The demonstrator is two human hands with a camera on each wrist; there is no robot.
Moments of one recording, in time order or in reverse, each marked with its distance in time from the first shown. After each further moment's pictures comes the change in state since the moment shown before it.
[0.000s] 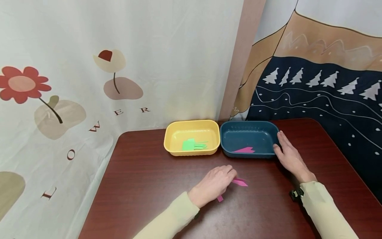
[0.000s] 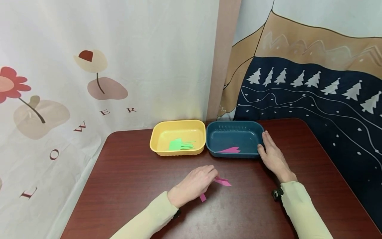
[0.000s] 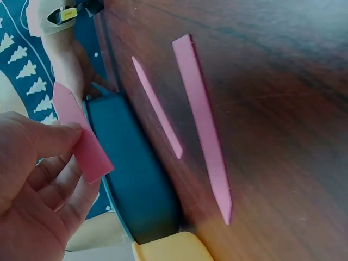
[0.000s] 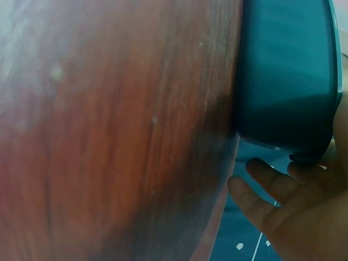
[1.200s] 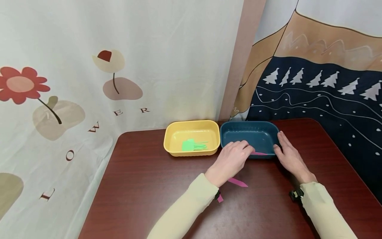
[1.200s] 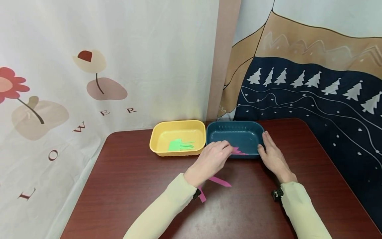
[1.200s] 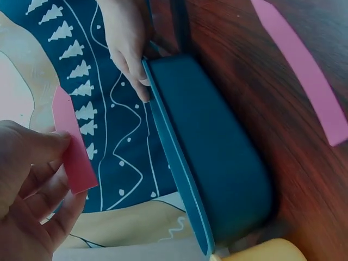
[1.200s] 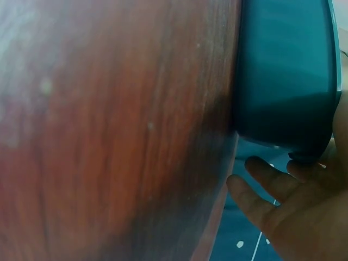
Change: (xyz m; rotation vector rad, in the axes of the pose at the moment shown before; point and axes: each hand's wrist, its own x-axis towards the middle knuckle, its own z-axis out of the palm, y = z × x) left_hand 0.079 -0.006 -0.035 -0.019 0.139 -0.095; right_hand 0.001 0.001 0.001 0.006 0.002 0.004
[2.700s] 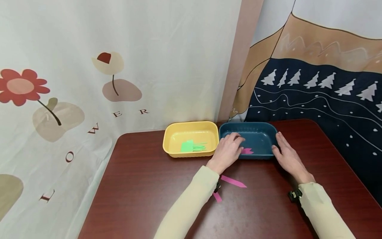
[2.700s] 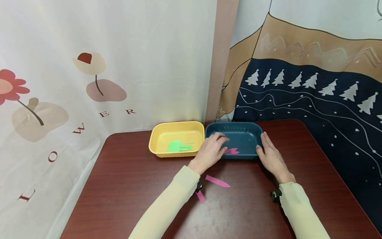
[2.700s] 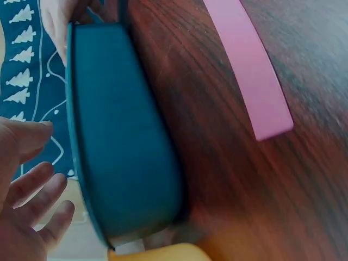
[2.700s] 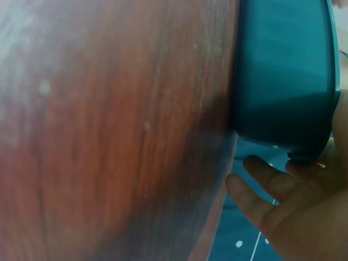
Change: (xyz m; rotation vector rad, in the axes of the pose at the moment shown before) left_hand 0.017 -0.034 0.053 -0.092 -0.055 -0.262; right_hand -0.001 -0.001 -0.002 -0.001 -0.004 -0.009
